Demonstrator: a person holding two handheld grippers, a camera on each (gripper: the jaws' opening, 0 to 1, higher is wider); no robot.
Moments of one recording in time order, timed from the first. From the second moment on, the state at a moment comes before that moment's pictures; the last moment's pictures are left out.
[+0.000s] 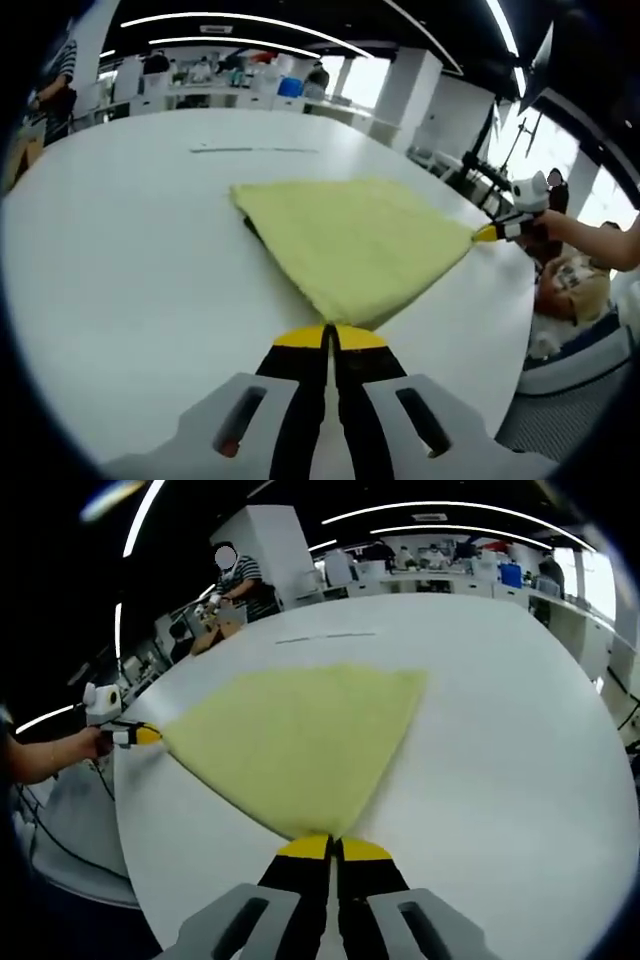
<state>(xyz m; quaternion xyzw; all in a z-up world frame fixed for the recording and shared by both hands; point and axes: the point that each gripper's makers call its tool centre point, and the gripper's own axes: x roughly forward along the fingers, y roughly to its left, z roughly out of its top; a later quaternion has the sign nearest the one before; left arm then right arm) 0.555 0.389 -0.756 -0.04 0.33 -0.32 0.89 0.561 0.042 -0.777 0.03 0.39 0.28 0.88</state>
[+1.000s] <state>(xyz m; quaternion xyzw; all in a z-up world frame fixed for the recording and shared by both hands) 0.523 0.393 -0.764 -0.01 0.35 -0.32 0.88 0.524 0.041 -0.777 0.03 0.41 0.30 0.86</state>
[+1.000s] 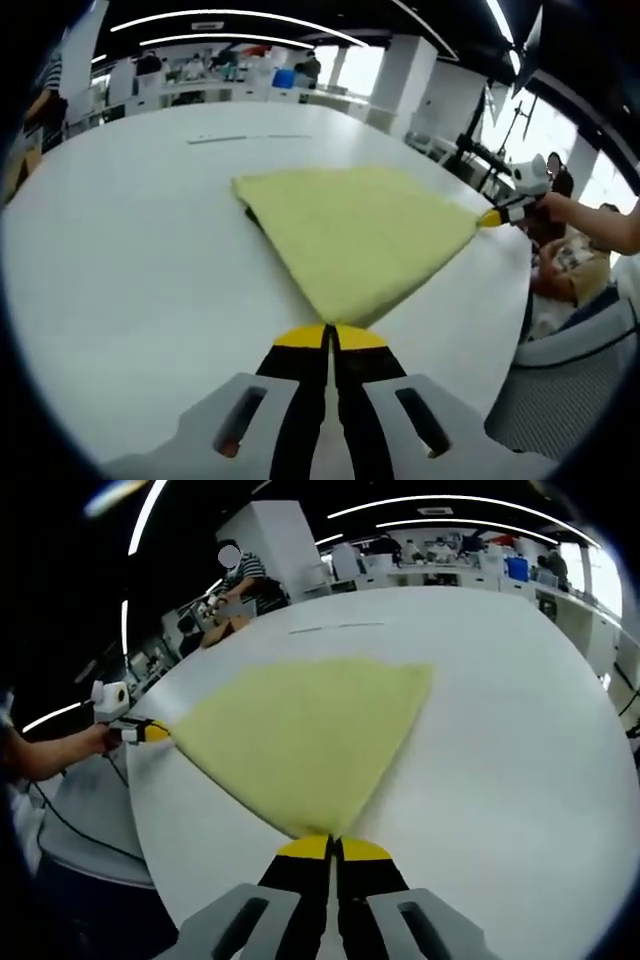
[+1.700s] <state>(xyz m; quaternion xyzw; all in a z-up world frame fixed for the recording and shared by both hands) 0.509 0.398 -0.774 -0.01 0.36 -0.32 0.88 0.508 0.041 -0.780 0.02 0.41 0.30 0.86</state>
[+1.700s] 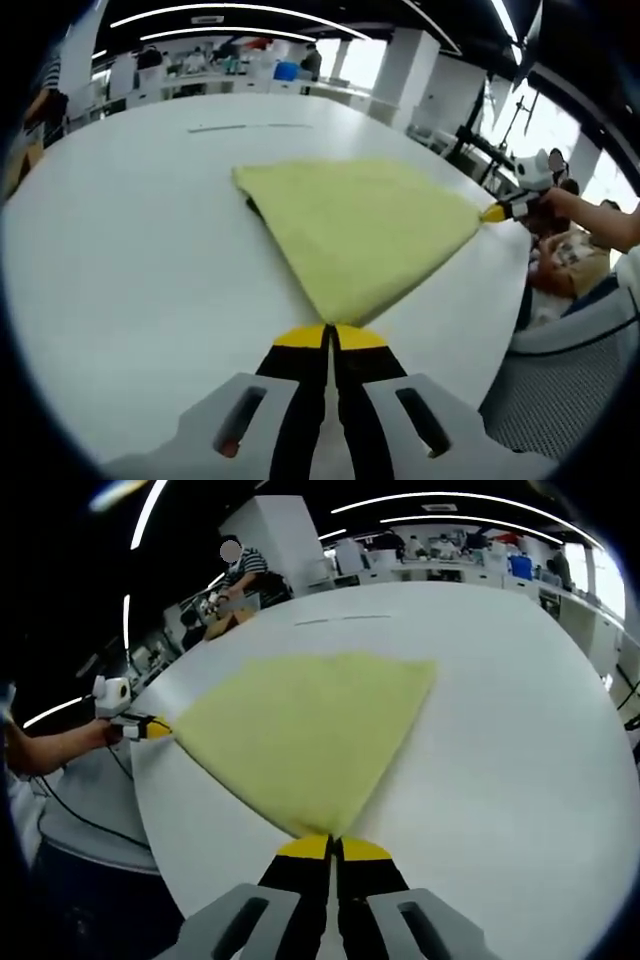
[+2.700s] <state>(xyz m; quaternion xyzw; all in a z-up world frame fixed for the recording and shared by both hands) 0.512 0.383 -0.727 -0.03 0.29 -0.31 0.91 0.510 0.073 -0.721 -0.02 0.33 0.34 0.88</state>
